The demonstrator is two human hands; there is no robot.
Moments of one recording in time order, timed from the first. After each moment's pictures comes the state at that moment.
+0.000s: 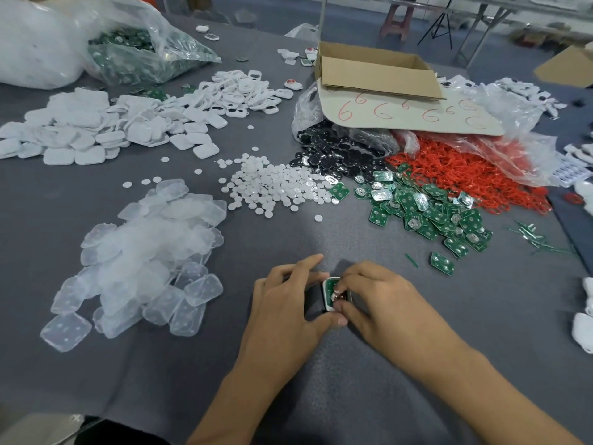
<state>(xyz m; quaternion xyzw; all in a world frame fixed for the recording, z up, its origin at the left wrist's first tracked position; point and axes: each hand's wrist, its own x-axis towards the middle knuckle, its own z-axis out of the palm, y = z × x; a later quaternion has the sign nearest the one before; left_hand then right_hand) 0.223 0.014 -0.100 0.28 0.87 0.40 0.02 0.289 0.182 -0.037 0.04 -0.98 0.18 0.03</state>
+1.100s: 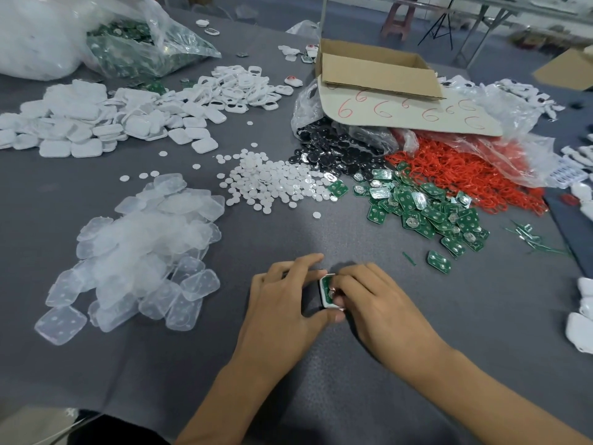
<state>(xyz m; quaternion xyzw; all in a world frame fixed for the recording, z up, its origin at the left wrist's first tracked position) 0.224 0.016 -0.102 0.27 0.88 0.40 0.01 0.290 0.191 -0.073 0.12 -0.98 0.13 0.13</state>
